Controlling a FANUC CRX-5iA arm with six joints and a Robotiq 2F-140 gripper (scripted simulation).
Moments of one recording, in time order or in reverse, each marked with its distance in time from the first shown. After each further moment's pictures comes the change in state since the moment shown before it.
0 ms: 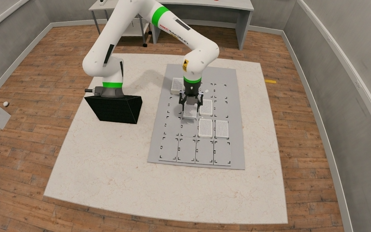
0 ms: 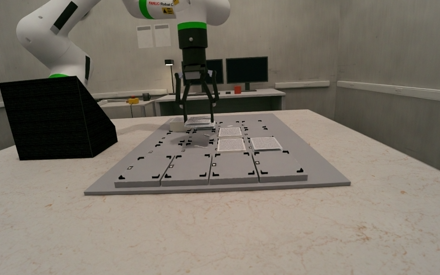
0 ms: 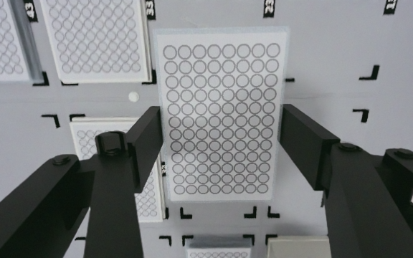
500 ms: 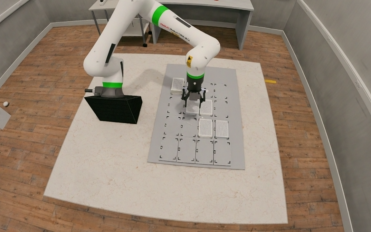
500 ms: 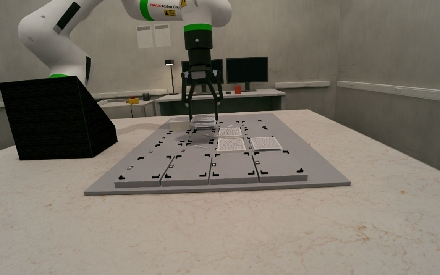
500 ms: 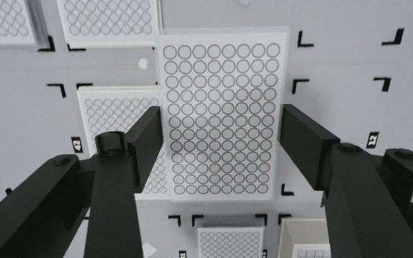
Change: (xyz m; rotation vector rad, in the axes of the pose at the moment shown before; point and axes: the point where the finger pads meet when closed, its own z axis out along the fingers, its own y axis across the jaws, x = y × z) arm -0.032 -0.014 0.000 0.000 0.000 0.000
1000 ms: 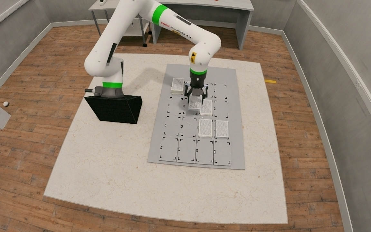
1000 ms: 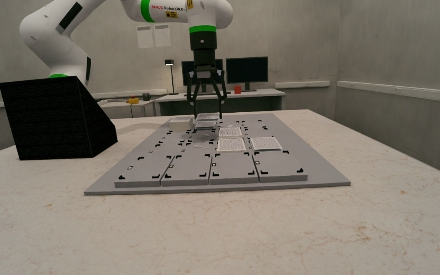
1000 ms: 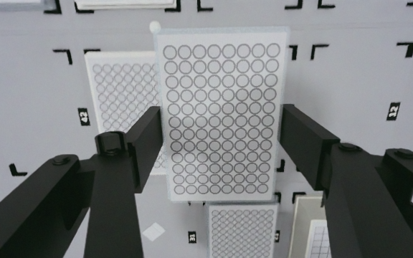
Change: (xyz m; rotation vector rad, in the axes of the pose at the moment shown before) arm -0.032 -0.014 0.000 0.000 0.000 0.000
